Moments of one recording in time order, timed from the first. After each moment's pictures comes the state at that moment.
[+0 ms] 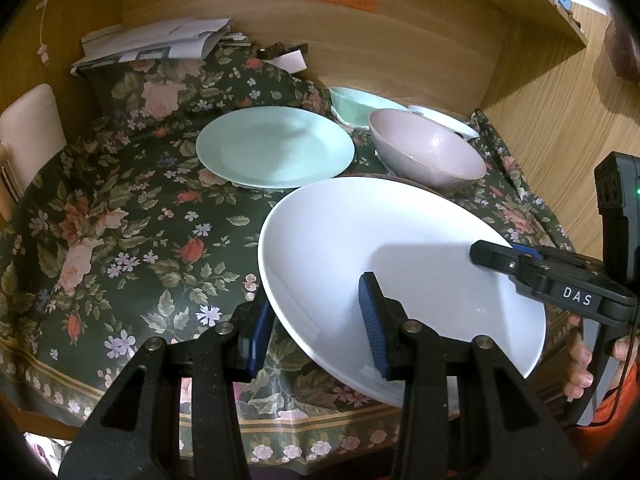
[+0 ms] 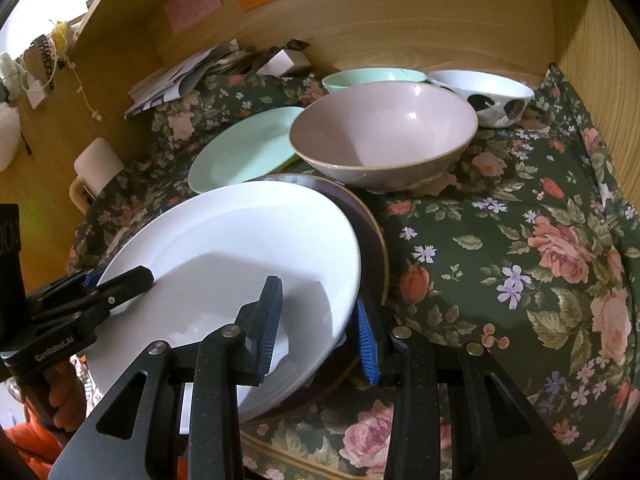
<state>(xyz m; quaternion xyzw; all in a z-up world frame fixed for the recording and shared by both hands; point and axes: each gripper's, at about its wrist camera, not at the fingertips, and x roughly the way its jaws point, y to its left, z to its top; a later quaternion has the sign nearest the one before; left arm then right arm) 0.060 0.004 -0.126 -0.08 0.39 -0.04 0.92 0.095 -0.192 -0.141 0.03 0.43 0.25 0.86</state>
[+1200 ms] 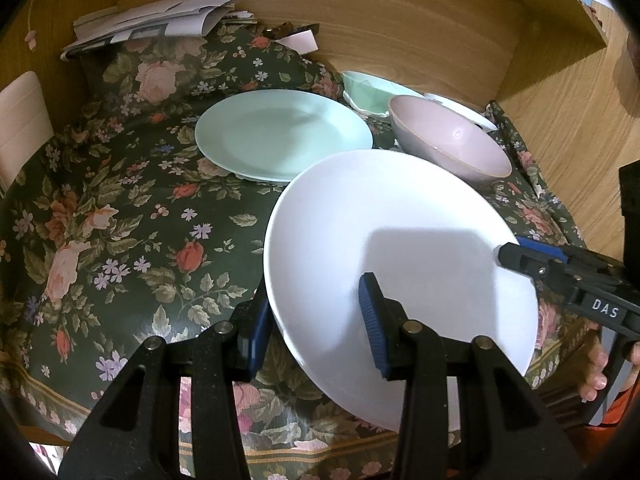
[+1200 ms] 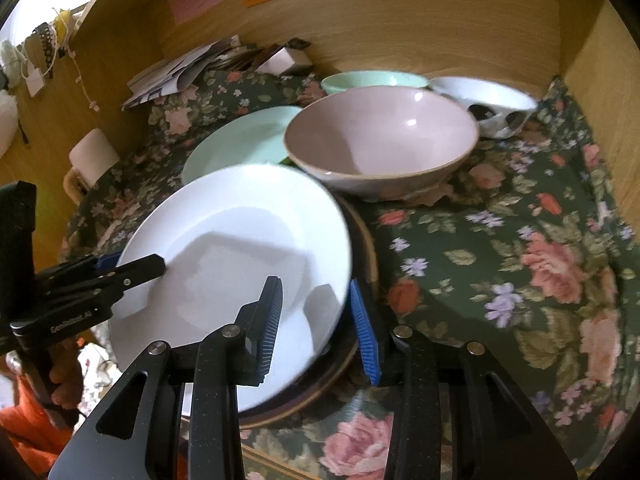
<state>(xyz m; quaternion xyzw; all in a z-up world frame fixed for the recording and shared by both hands) 0.087 0.012 -0.141 -0.08 0.41 -0.03 0.91 0.099 -0.194 -0.136 0.00 0.43 0.25 0.87</state>
